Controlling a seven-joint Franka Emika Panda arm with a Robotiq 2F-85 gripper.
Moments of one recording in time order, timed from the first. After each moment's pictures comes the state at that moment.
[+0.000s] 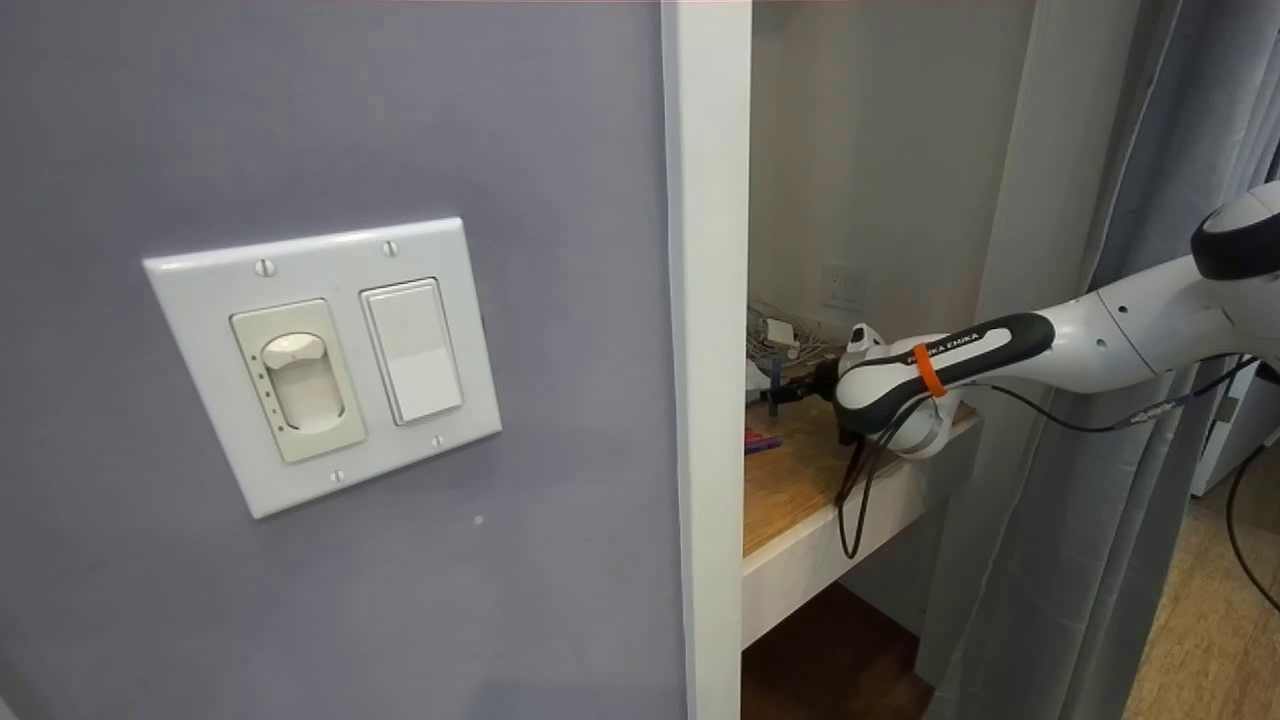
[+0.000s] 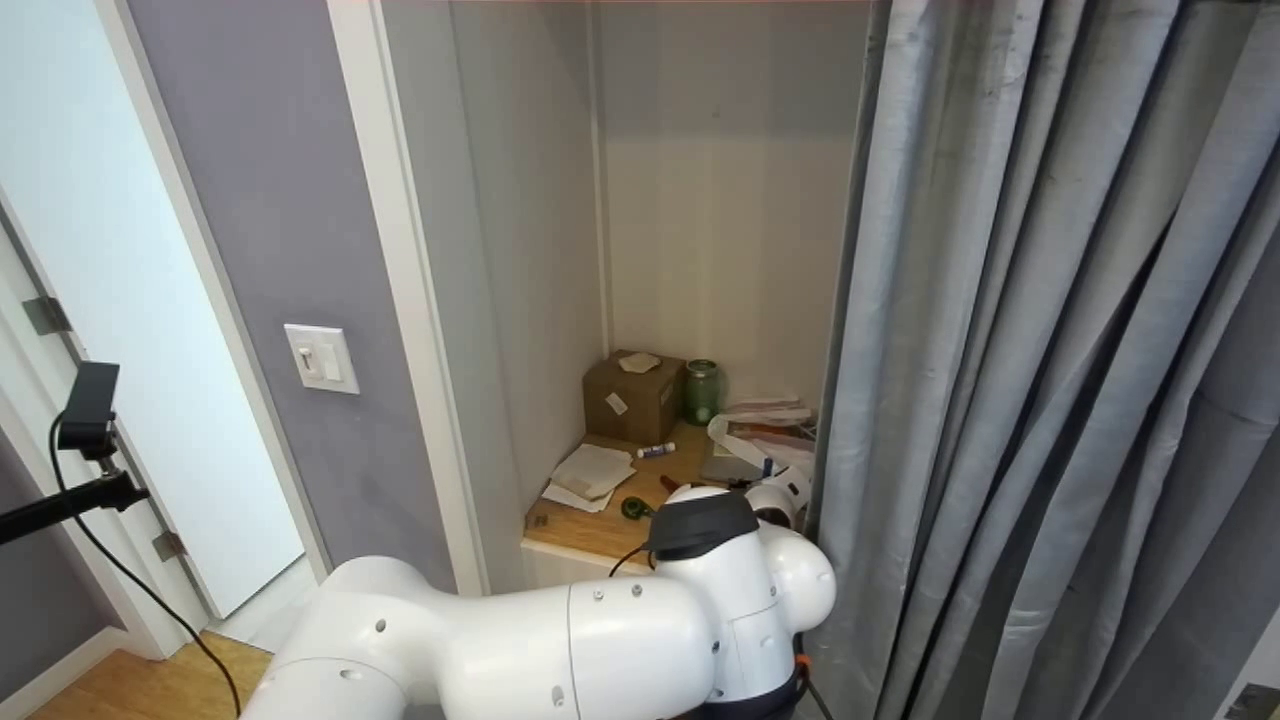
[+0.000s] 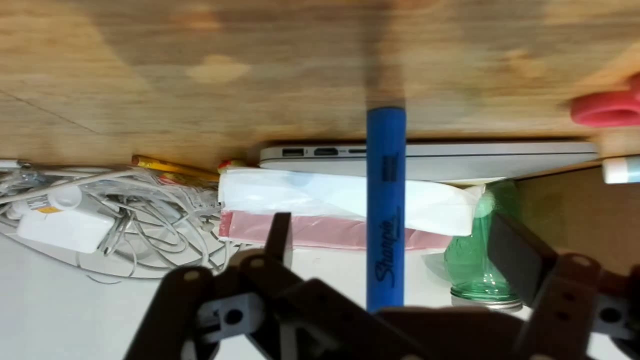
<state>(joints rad) -0.86 1.44 0.88 -1.60 -0.57 3.48 -0.68</state>
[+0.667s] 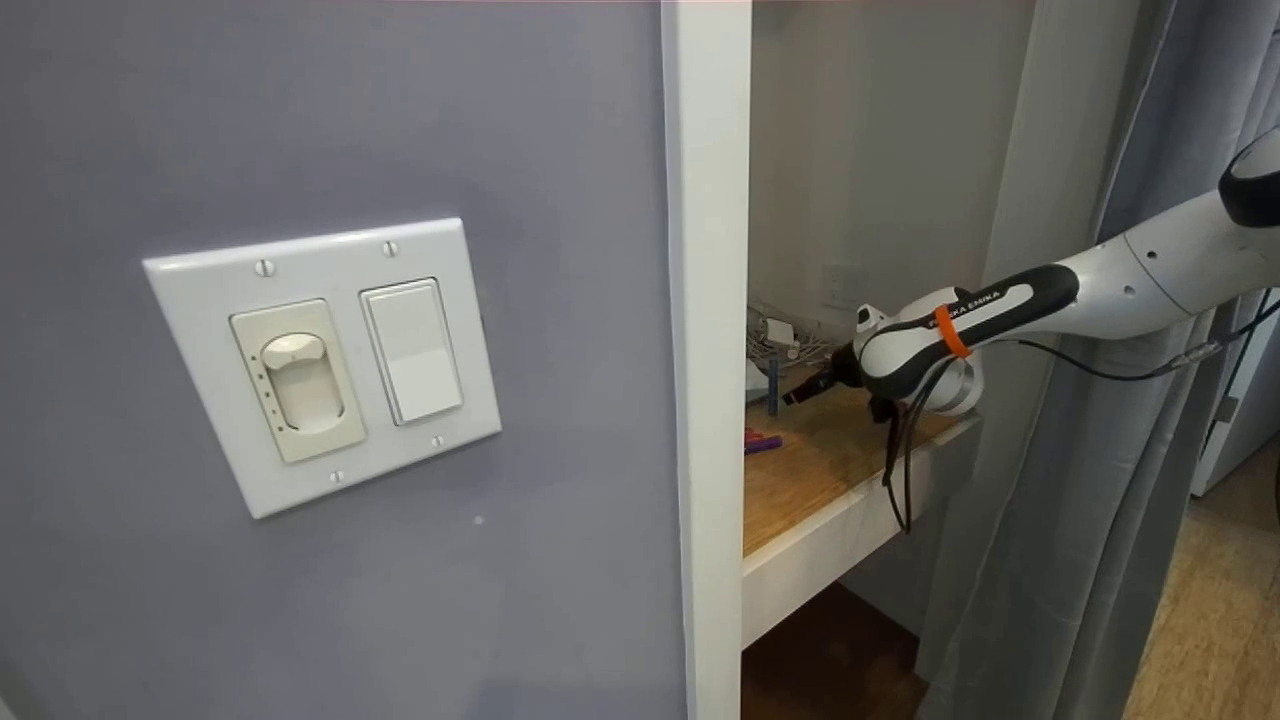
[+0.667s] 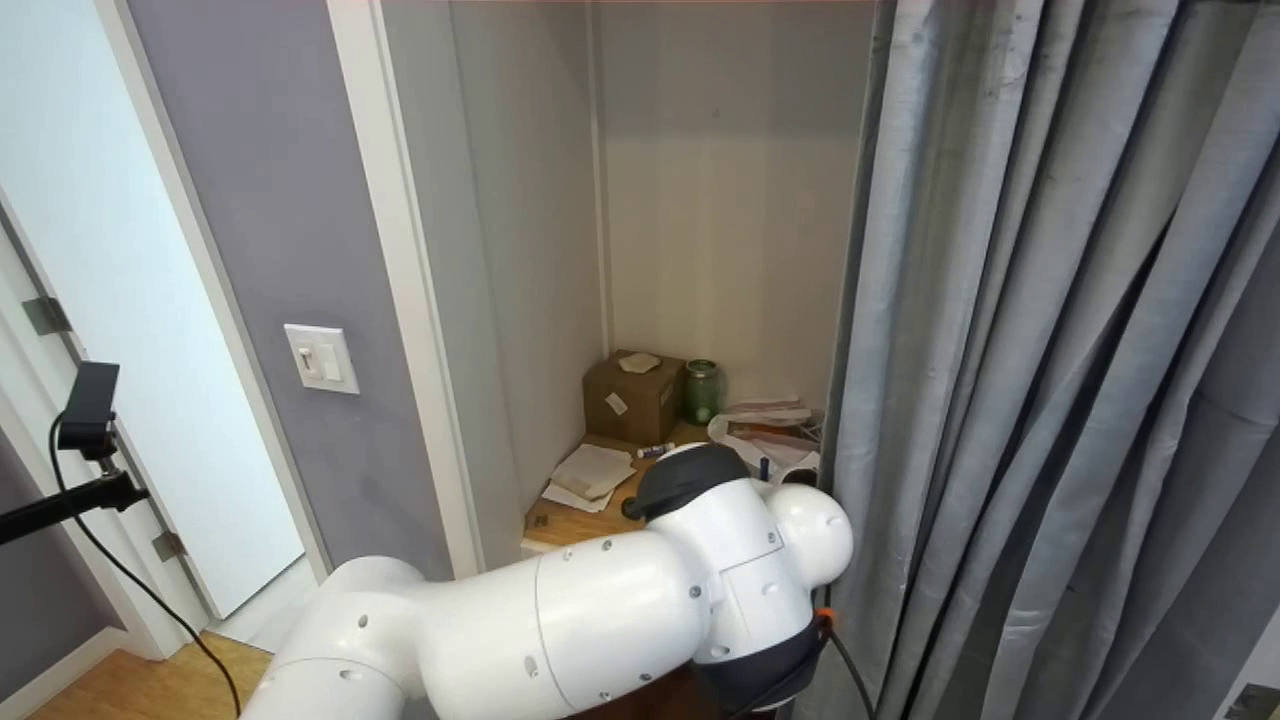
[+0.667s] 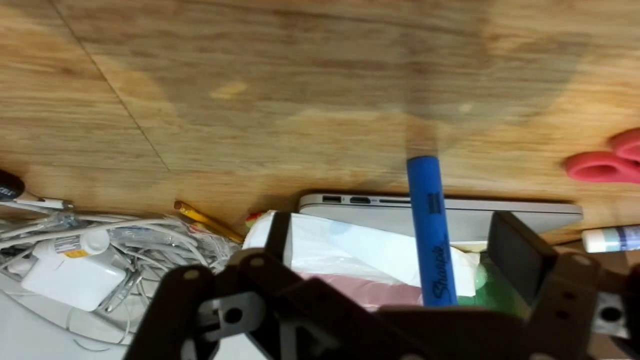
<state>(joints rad) -0.86 1.24 0.79 -1.63 -0.53 3.20 -0.63</state>
